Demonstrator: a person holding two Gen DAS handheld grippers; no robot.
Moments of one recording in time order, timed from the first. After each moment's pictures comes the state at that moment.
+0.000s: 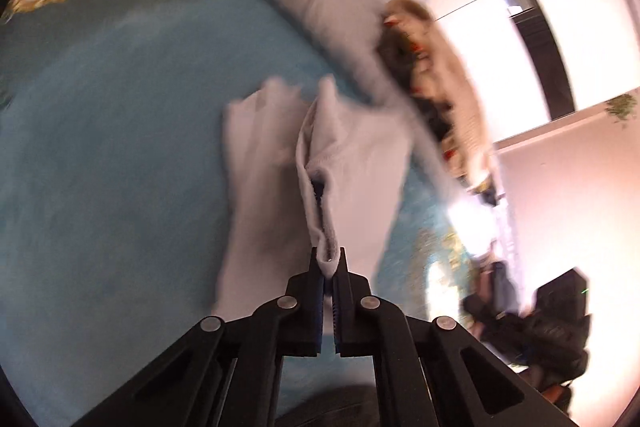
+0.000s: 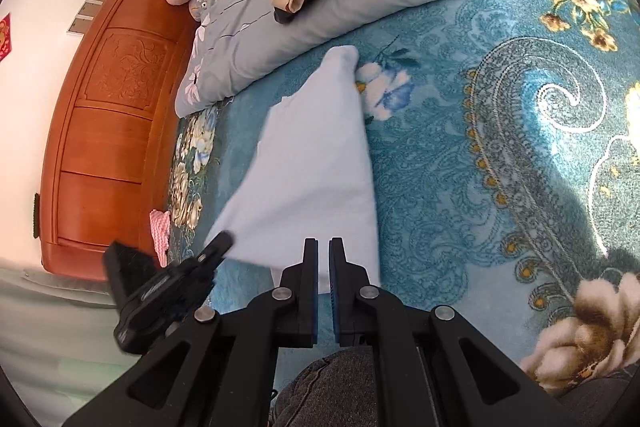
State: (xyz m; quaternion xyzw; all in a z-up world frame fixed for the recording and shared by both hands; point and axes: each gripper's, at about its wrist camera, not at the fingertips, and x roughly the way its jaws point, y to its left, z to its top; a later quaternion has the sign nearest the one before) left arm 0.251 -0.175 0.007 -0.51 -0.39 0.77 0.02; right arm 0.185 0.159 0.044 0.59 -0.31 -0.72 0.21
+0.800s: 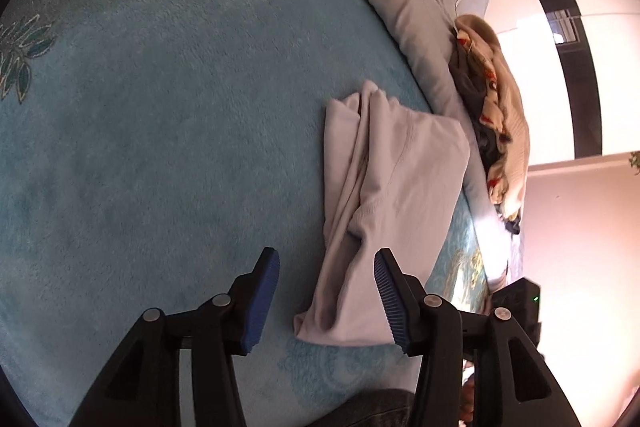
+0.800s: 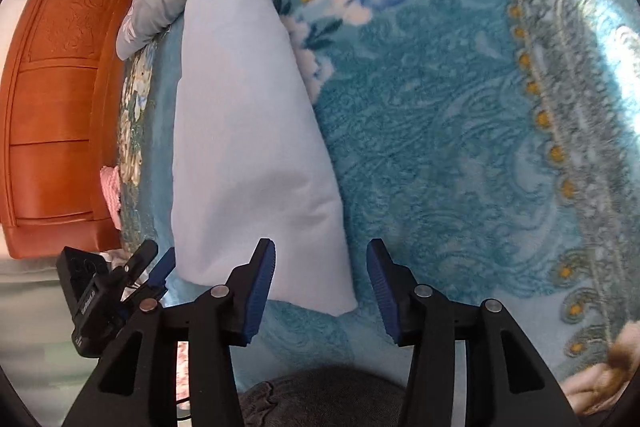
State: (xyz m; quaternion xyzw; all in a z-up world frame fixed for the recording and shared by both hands) left arm 0.250 -0.232 -0.024 -0.51 -0.46 0.73 0.00; right arm 0.157 0.105 -0.054 0.70 -0.25 -0.64 0.21
